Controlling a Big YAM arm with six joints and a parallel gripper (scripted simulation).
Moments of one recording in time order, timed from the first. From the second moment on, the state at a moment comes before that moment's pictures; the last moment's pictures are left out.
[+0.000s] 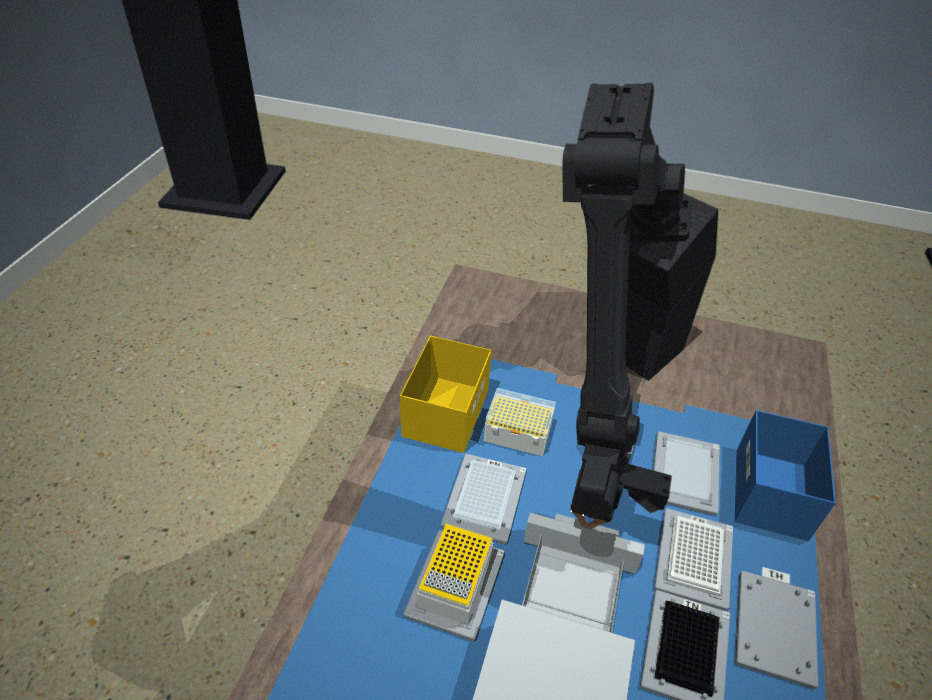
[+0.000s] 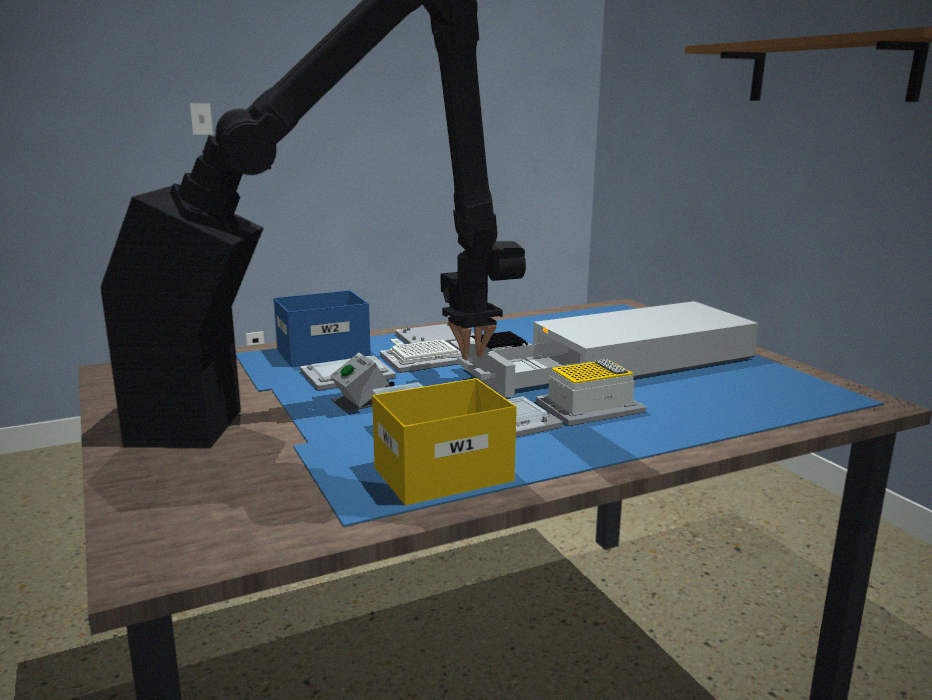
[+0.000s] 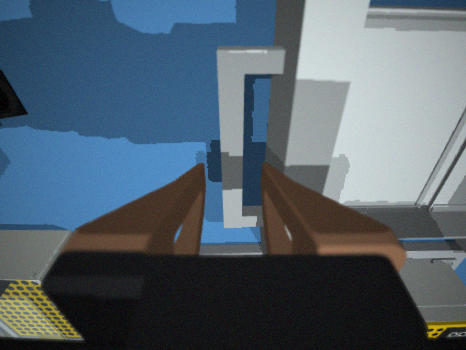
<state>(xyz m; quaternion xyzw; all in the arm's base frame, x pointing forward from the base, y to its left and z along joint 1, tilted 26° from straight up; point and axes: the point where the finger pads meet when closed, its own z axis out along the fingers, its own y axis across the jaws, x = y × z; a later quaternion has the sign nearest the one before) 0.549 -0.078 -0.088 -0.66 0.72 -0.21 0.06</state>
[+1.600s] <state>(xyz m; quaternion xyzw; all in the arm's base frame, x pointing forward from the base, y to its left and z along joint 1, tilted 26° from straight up) 0.556 -0.083 -0.112 -0.66 0.71 -0.21 0.06</state>
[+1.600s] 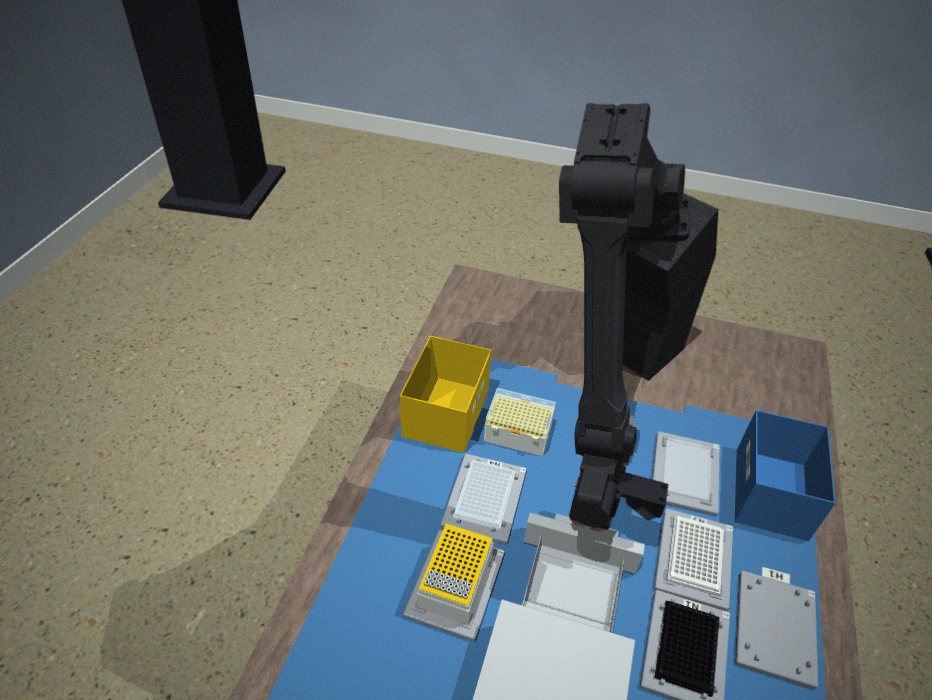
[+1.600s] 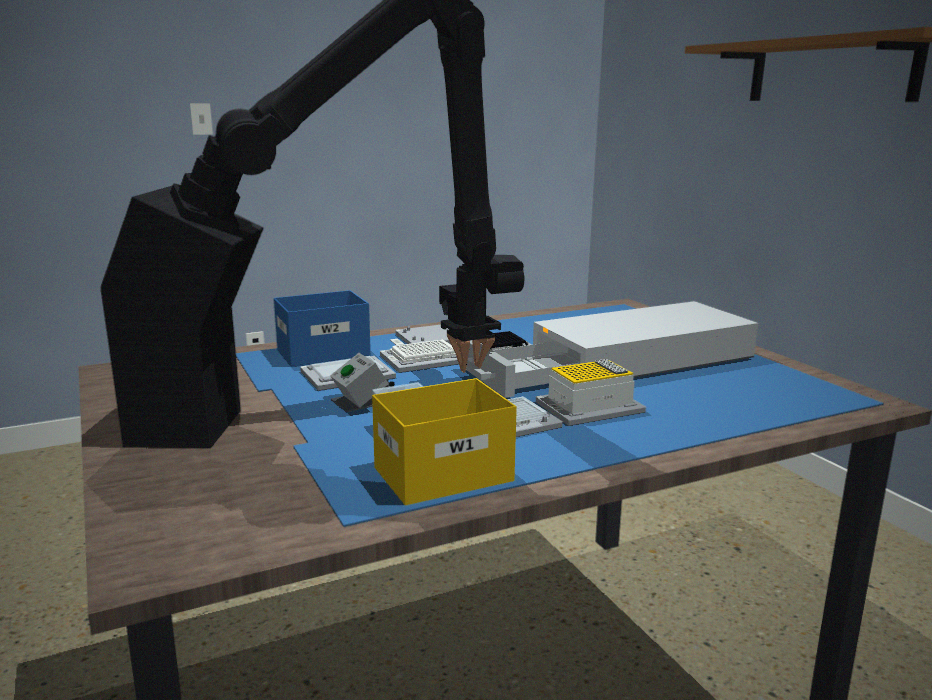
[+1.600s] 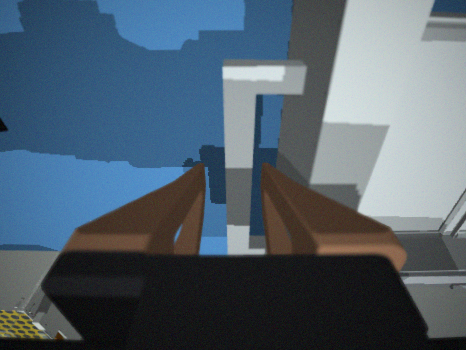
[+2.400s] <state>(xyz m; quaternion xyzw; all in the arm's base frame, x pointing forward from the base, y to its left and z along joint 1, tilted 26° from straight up) 0.556 -0.083 -0.112 -0.66 0.71 -0.21 0.06</state>
